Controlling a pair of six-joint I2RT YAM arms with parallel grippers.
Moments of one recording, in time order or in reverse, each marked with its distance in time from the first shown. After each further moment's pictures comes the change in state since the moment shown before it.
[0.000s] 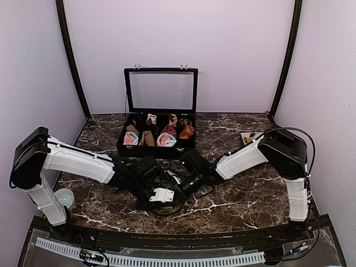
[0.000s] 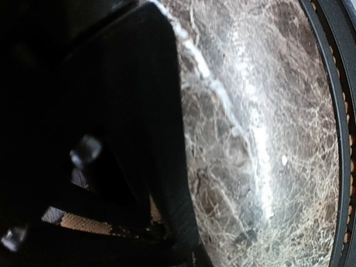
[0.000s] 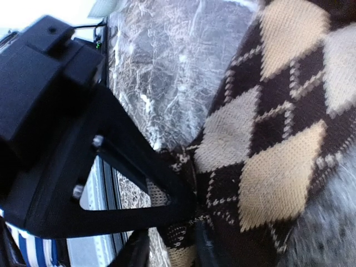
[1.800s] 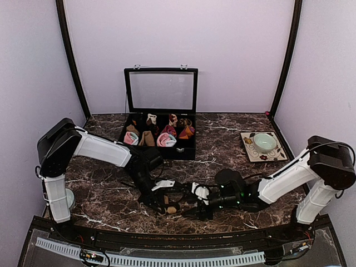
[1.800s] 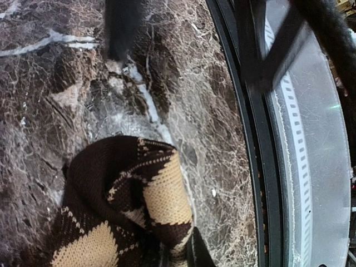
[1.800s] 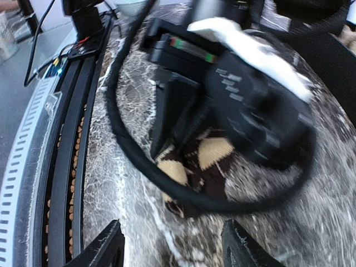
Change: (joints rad) left arm 0.193 0.259 0.208 -0.245 0.603 0.027; right arm 0.150 -0.513 -0.655 0.518 0.521 -0.488
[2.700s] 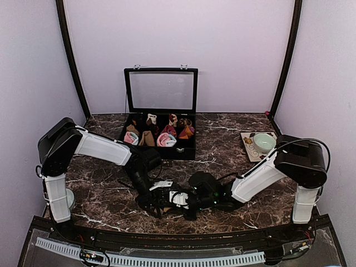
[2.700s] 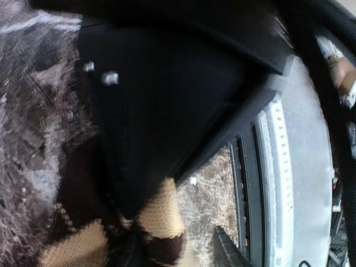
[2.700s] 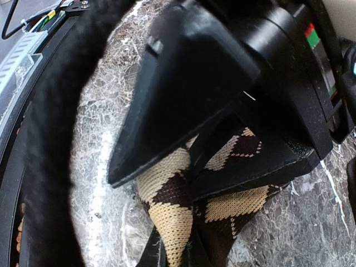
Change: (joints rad) left arm 0.029 0.019 0.017 -0.085 0.054 0.008; right arm 0.050 0.322 0.294 -0.097 0.000 -0.246
